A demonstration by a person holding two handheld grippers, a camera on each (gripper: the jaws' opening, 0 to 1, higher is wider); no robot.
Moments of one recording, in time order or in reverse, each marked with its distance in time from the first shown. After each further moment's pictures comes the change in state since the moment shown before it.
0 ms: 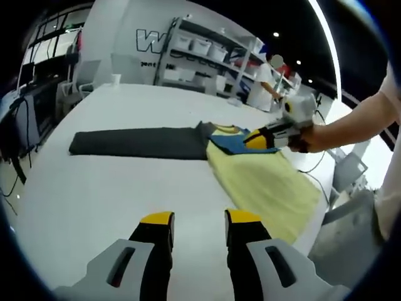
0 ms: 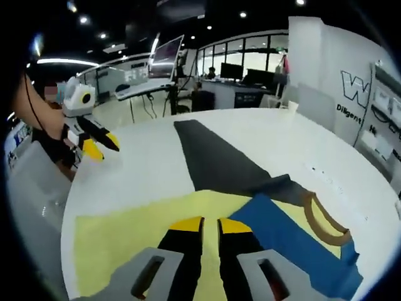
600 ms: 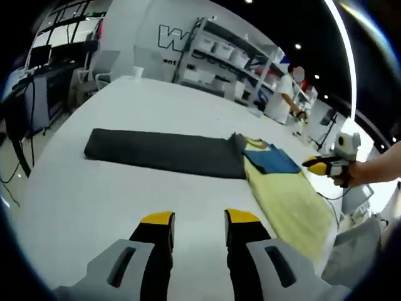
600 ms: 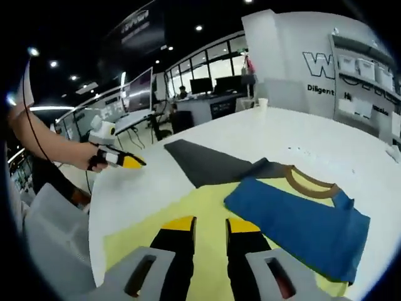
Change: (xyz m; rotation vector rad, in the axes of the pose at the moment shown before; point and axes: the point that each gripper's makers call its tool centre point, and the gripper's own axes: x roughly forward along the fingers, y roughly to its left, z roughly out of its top) left arm 0.029 0.076 0.032 -0.131 -0.028 0.068; right arm -0.067 0.009 -0.016 0.241 -0.088 -0.082
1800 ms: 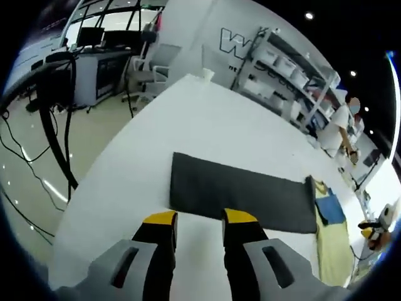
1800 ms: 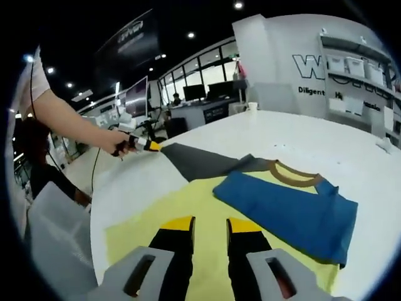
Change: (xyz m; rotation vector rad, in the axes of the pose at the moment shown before) left arm 0.021 0.128 0.049 -0.233 -0.042 0.306; right arm -0.027 -0.018 -0.014 0.007 -0.042 -0.018
